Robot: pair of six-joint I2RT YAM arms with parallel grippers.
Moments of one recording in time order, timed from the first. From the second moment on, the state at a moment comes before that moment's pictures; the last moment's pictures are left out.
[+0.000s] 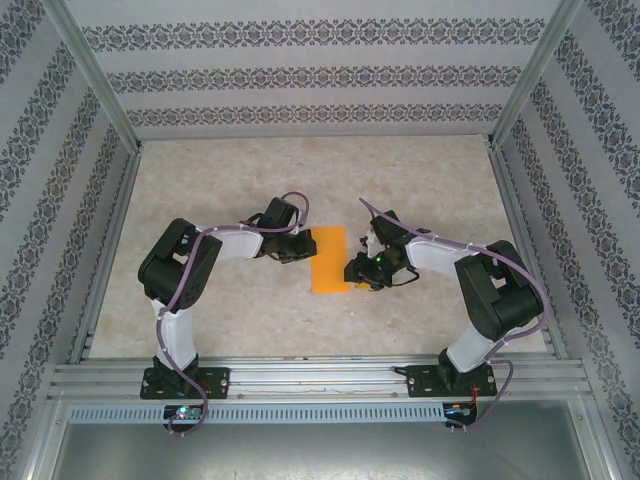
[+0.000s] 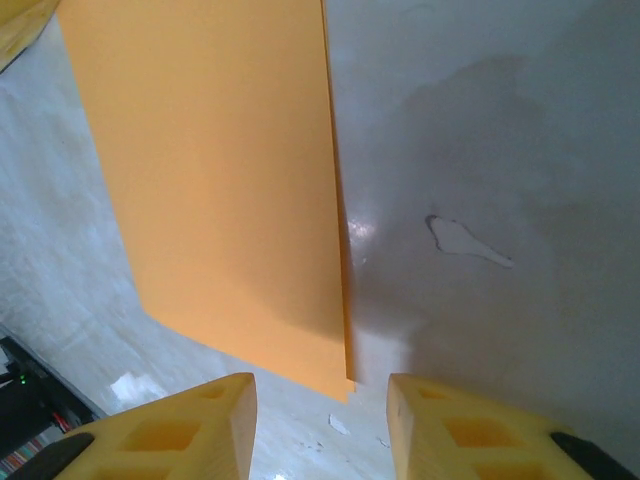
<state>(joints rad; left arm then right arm) -0.49 1.95 1.06 -0.07 0.45 -0.70 0.42 1.65 0.82 -0.45 -0.59 0.60</state>
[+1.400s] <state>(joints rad) -0.49 1.94 1.04 -0.05 0.45 -0.70 0.41 1.76 0.92 -0.33 -0.65 0.65</state>
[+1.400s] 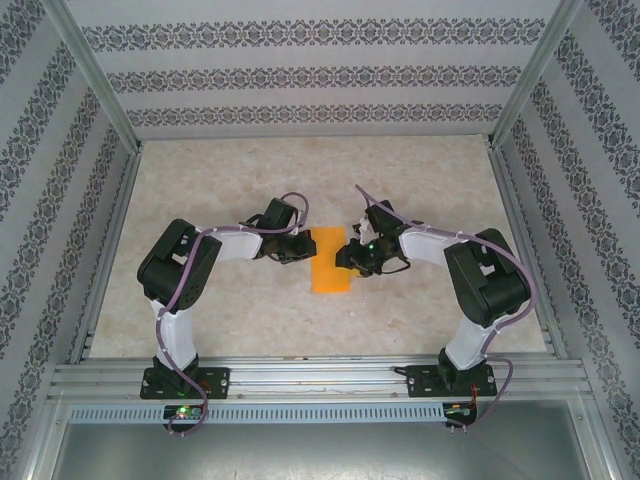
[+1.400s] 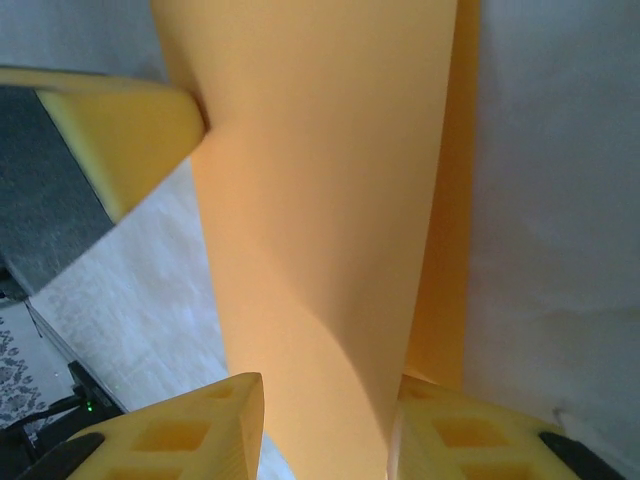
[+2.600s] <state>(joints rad) -0.50 1.83 1.07 -0.14 0.40 -0.63 0.35 1.87 1.00 -0.33 -0.71 0.61</state>
